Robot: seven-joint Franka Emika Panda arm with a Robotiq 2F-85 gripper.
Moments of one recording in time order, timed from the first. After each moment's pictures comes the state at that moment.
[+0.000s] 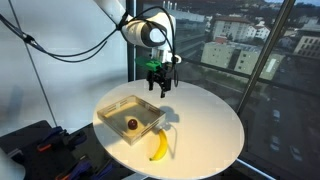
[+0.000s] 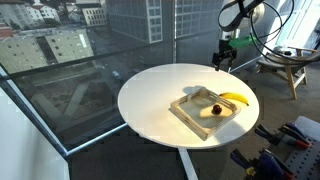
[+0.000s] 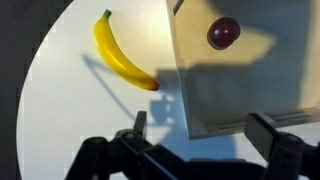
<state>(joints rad) -0.14 0.32 -0.10 -1.96 -0.02 2.18 0.01</state>
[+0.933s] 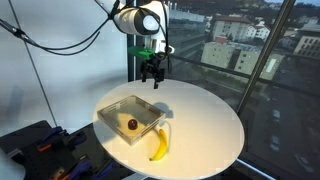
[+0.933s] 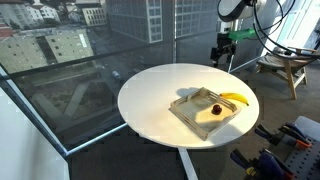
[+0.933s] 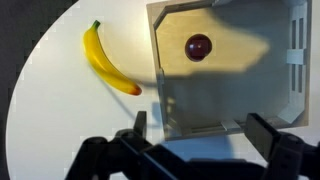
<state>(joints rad) -0.09 0.23 -0.08 -1.98 -0.02 2.09 0.01</state>
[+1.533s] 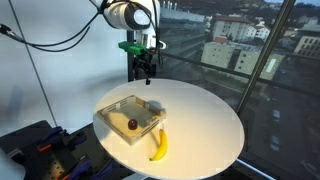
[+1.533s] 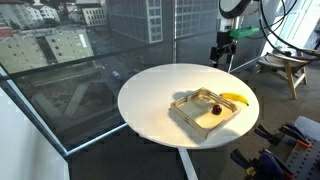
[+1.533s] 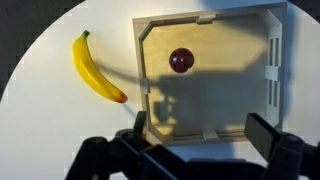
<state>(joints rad) -0.06 0.15 -0.06 -2.06 -0.02 2.07 0.03</state>
